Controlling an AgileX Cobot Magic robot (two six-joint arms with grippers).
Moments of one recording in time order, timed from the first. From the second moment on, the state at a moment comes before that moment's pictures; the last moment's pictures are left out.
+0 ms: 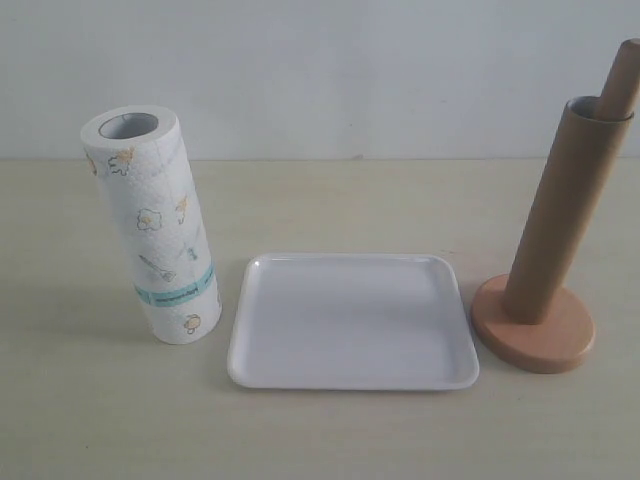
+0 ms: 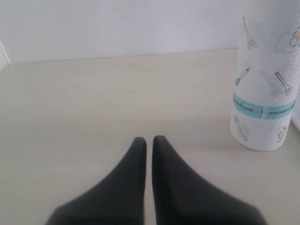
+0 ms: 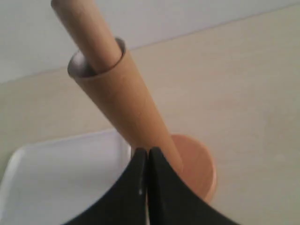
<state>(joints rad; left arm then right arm) 0.00 0.00 0.00 0.11 0.33 -0.04 0.09 0.84 -0.61 0.22 0.39 0.10</state>
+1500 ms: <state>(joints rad) 0.00 0.00 0.00 0.11 0.33 -0.04 0.27 1.02 -0.20 0.06 -0.69 0.13</state>
